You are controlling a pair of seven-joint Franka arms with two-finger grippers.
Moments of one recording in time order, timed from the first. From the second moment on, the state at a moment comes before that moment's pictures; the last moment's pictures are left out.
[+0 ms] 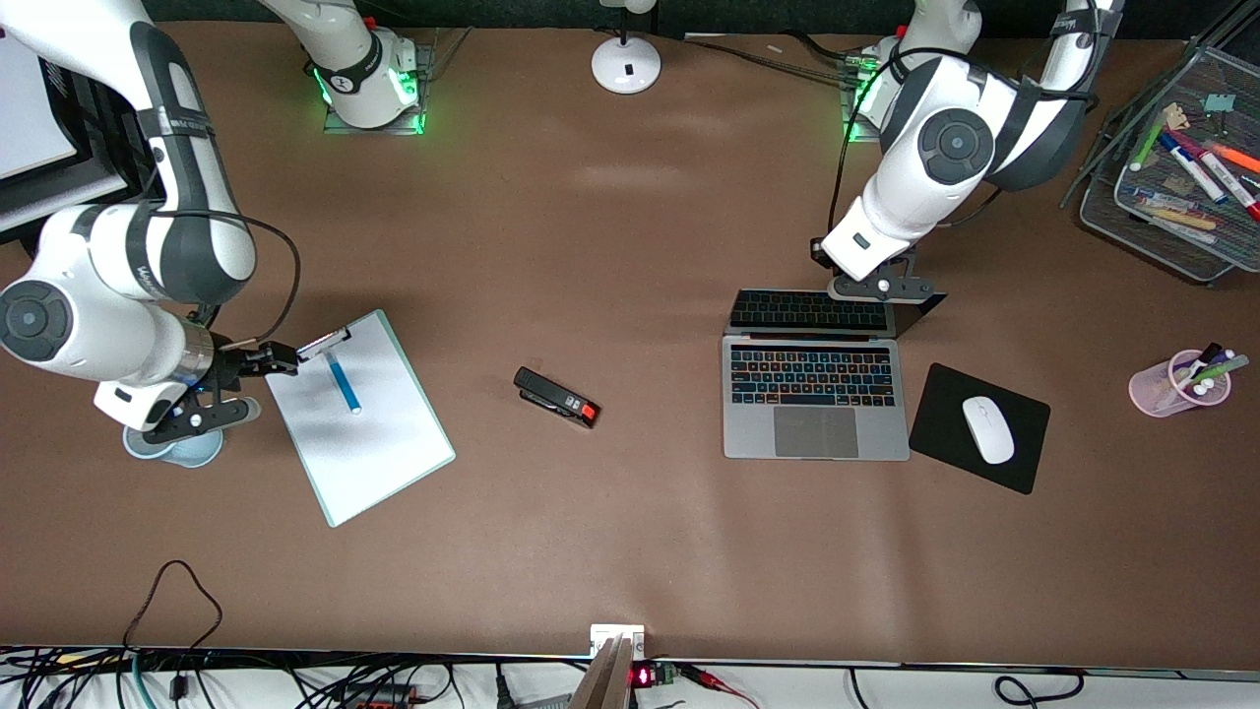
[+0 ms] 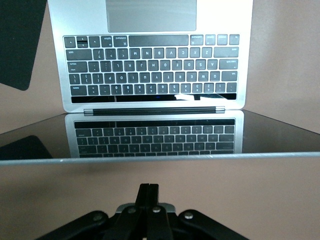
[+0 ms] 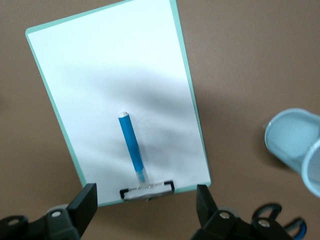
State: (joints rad) left arm 0.05 0.03 -0.46 -2.22 -0.06 2.15 -0.37; right arm 0.05 0.42 -0.03 -1.72 -0.01 2.05 -0.32
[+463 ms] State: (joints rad) left arm 0.08 0.06 -0.46 -2.23 0.03 2.34 -0.36; right arm 0.05 0.48 0.00 -1.84 0.00 2.28 -0.39
